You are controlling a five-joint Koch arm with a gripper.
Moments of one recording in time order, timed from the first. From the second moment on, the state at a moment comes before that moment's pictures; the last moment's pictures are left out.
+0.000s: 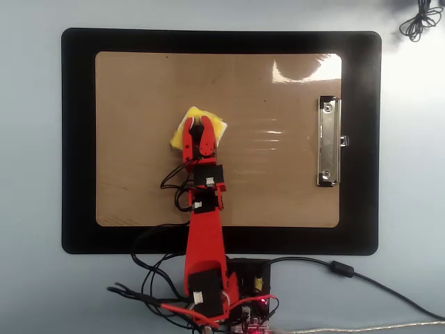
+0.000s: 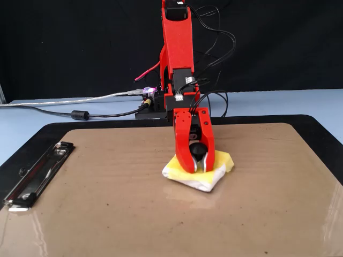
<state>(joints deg) -16.8 77.7 129.6 -26.7 -88.2</state>
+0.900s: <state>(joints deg) -62.2 90.3 144.8 -26.0 -106.1</state>
